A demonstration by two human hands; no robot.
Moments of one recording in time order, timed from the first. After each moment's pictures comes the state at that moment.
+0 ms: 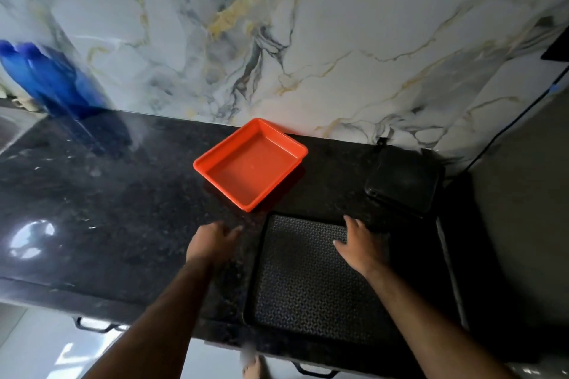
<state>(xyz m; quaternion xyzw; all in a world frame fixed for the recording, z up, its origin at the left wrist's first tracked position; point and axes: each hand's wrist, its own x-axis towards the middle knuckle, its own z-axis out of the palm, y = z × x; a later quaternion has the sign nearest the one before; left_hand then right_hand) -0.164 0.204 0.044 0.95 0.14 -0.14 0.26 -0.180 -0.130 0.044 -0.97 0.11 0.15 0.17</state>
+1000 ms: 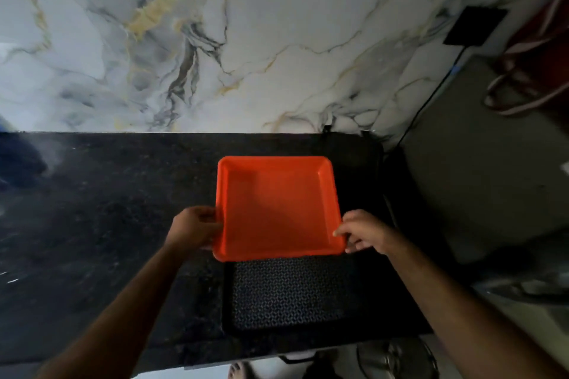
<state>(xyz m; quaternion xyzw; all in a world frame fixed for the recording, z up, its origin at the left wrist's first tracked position) -0.119 0.178 0.084 0.82 0.09 -0.23 0.51 -0.206 -0.190 0.106 -0.77 0.32 0.25 0.49</state>
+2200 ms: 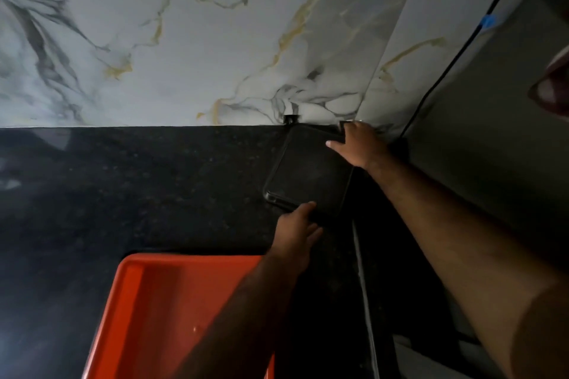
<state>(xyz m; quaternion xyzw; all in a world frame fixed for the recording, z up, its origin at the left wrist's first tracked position) -0.087 -0.255 0.044 0.47 0.32 -0.32 0.76 0.047 -0.442 0.043 -0.98 0.12 0.10 0.12</state>
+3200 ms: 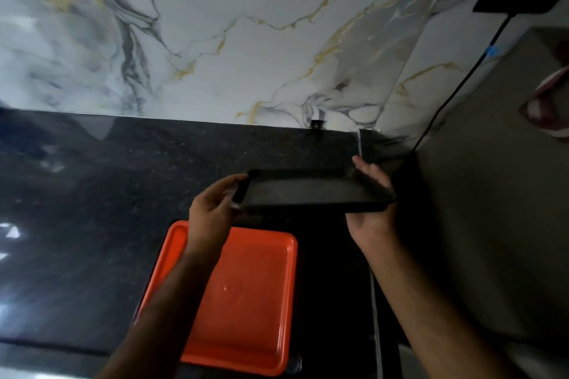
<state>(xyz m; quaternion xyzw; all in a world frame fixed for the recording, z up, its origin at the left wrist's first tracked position) -0.119 -0.079 0.118 0.73 0.06 -0.02 0.68 -0.120 -0.335 0.112 -0.34 0.26 -0.10 0.90</state>
